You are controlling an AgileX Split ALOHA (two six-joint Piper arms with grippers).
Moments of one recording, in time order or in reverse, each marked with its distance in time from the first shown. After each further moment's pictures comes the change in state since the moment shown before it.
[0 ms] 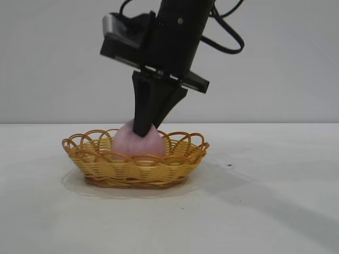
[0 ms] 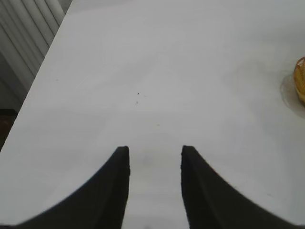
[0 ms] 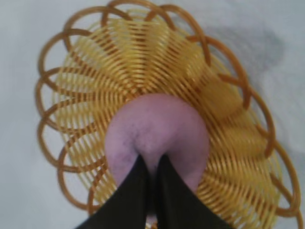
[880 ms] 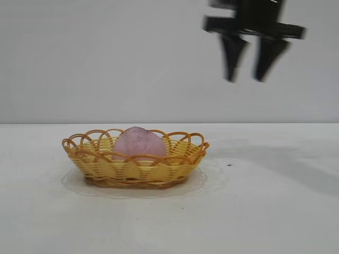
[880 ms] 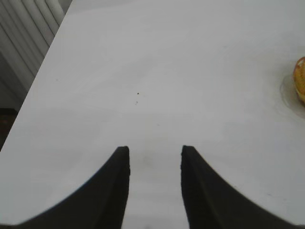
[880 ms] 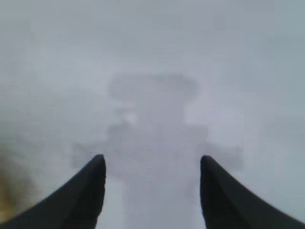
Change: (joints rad) left arm 0.000 0.000 0.000 0.000 0.000 0.000; right arm -0.501 -0.065 0.000 -0.463 -0.117 0.502
